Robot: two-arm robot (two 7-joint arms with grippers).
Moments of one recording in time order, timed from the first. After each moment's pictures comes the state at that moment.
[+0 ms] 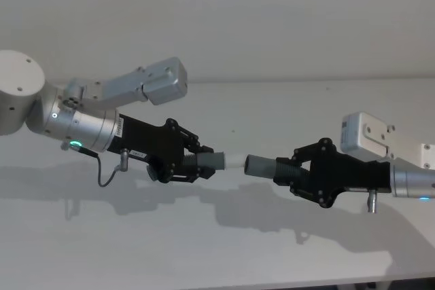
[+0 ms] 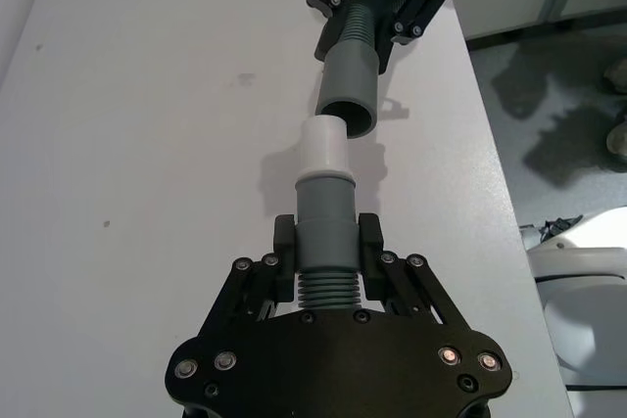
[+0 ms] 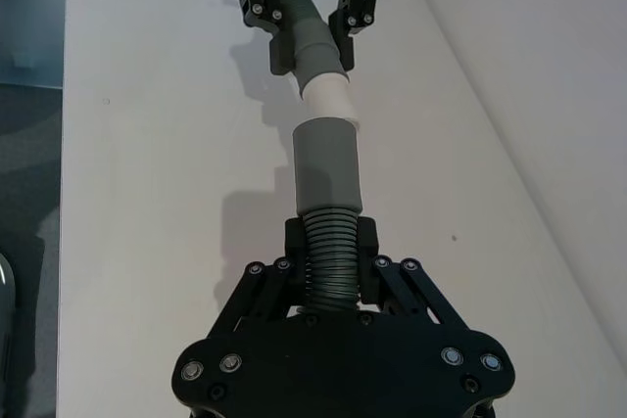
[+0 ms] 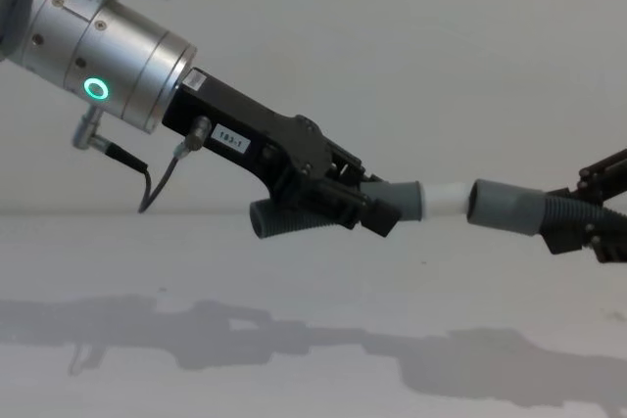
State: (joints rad) left arm -0.96 0.49 0.91 -1.28 -0.35 0.20 -1.10; right arm 0.47 0.83 -0.56 -1.61 0.27 -0.04 0.84
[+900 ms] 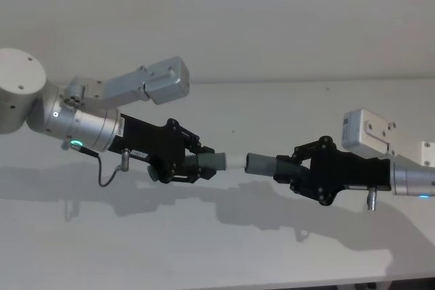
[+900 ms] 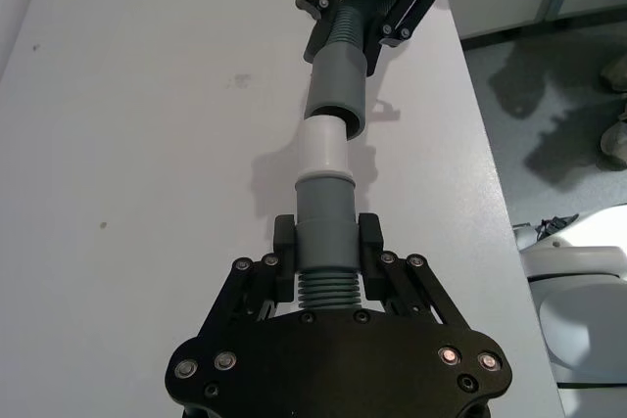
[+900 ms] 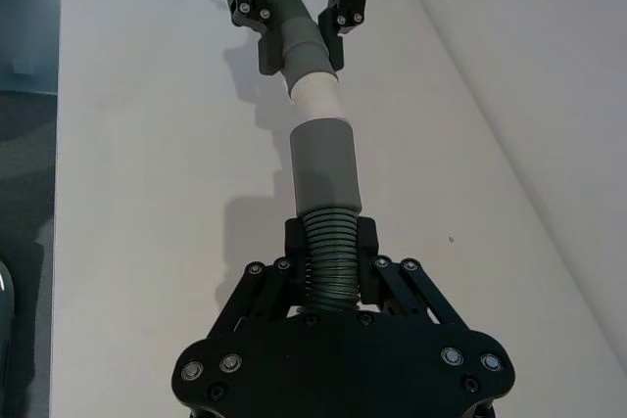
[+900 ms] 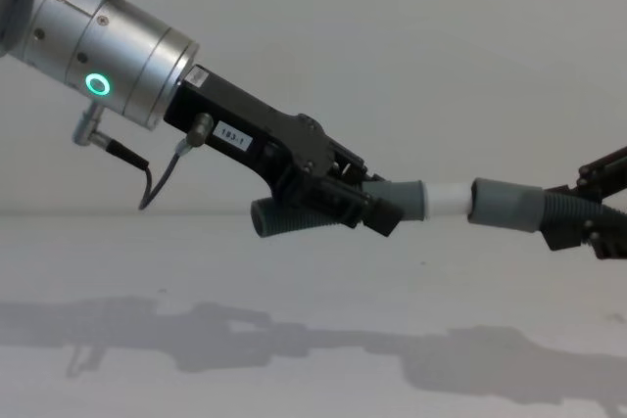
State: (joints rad) left arm -0.98 0.49 0.93 -1.30 -0.37 0.21 -1.09; right arm 0.48 0.83 -0.56 -1.59 0.28 -0.05 0.84
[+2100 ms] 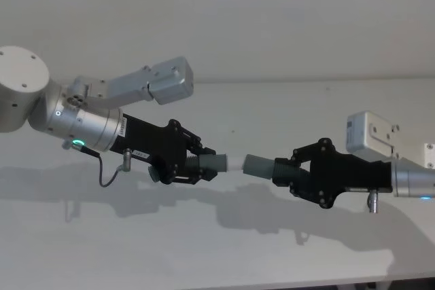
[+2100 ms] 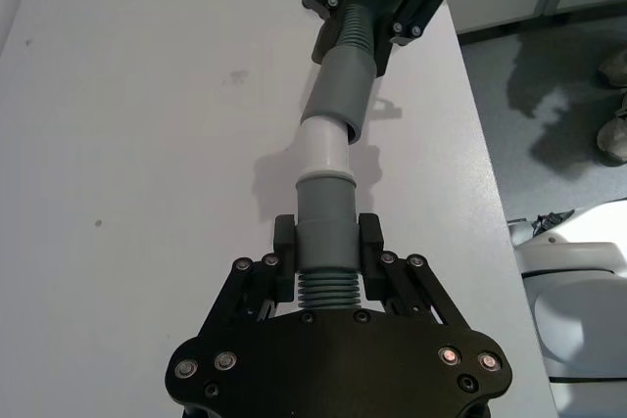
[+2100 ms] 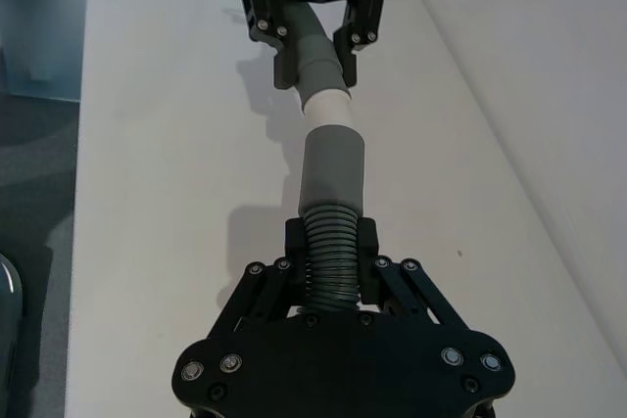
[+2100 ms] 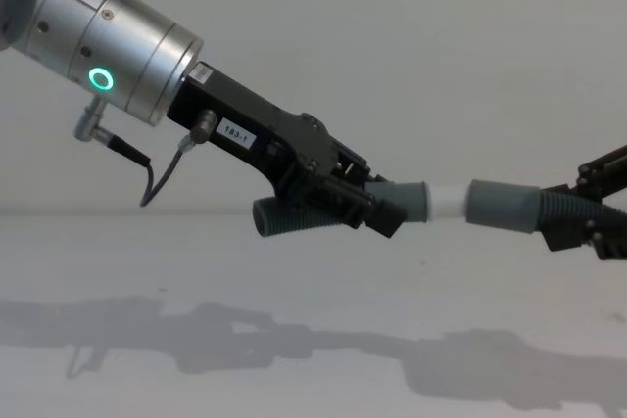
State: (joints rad) left arm -1.00 0.50 0.97 -1.31 -0.38 0.24 -1.08; right arm 0.48 0.83 -0.56 -1.58 0.30 -0.08 0.86
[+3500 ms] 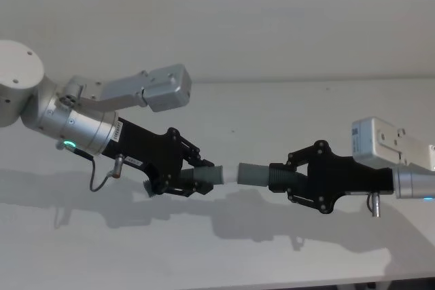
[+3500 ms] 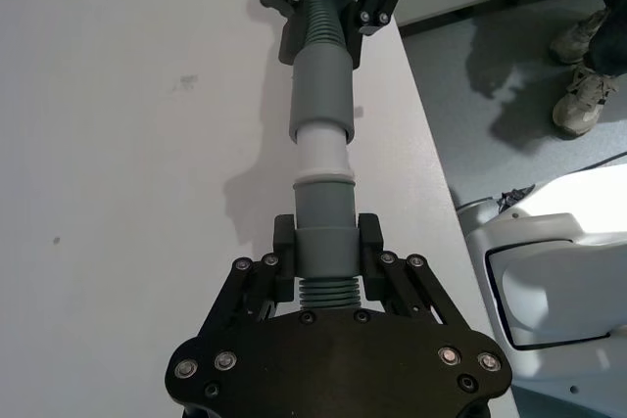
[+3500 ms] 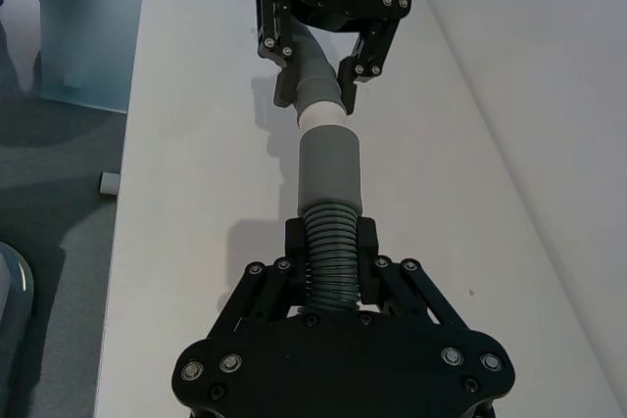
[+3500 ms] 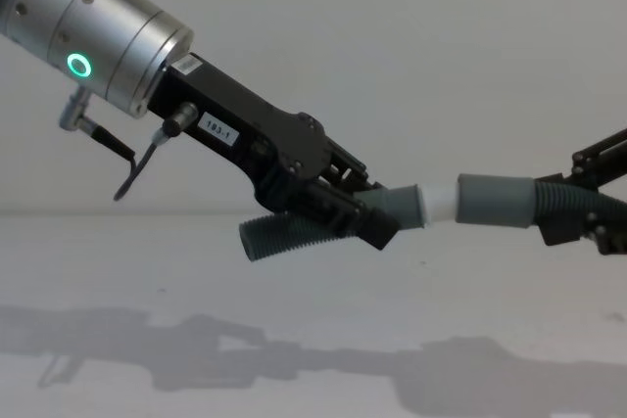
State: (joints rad) left arm -1.03 0.54 1.02 -1.34 -0.41 0.22 -1.15; right arm 0.49 0.85 -0.58 -1.61 0.32 -0.14 0.91
